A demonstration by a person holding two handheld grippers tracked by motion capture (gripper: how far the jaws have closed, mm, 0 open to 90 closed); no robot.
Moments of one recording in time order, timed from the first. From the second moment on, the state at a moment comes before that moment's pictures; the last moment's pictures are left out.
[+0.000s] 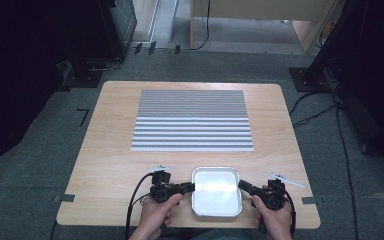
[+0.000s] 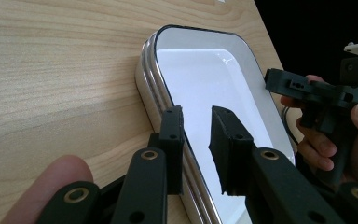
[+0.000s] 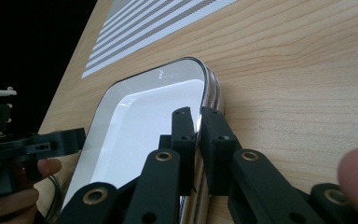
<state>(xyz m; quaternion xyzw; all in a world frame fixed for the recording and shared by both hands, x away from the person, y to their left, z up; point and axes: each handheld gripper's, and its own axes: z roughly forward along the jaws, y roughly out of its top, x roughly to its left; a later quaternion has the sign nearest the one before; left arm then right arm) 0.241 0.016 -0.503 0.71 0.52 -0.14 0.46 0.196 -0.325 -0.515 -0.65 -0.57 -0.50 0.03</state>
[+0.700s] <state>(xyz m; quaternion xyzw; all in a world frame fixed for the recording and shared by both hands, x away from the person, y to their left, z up) 0.242 0.011 -0.498 0.70 0.52 -0.14 0.47 0.195 -0.327 -0.512 -0.65 -0.56 -0.51 0.02</state>
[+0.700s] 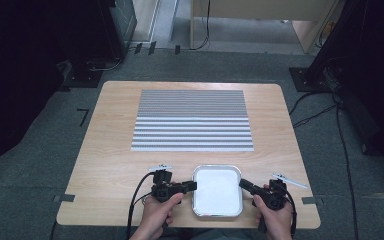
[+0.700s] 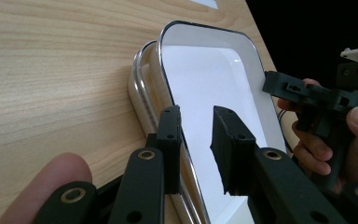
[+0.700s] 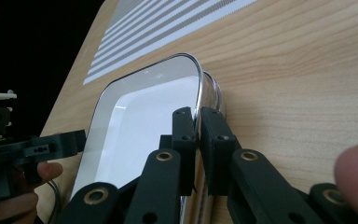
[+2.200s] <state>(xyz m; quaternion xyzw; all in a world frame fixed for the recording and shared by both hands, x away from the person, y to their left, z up) 0.210 -0.041 -0.491 0.78 0.46 0.09 0.42 0.182 -0.300 -0.500 -0.70 -0.55 -0.44 -0.13</state>
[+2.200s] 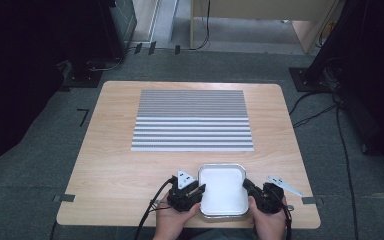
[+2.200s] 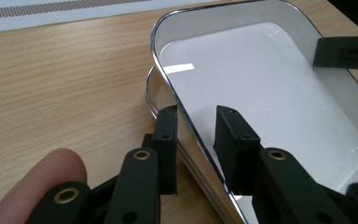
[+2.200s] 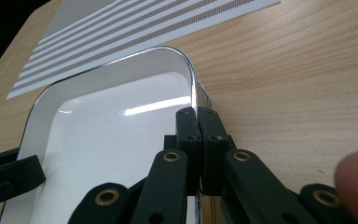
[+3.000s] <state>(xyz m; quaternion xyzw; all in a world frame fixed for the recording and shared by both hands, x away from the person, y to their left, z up) 0.233 -0.028 -0.468 0.76 0.48 0.12 0.41 0.208 -0.282 -0.476 -0.67 -0.57 -0.45 -0.15</state>
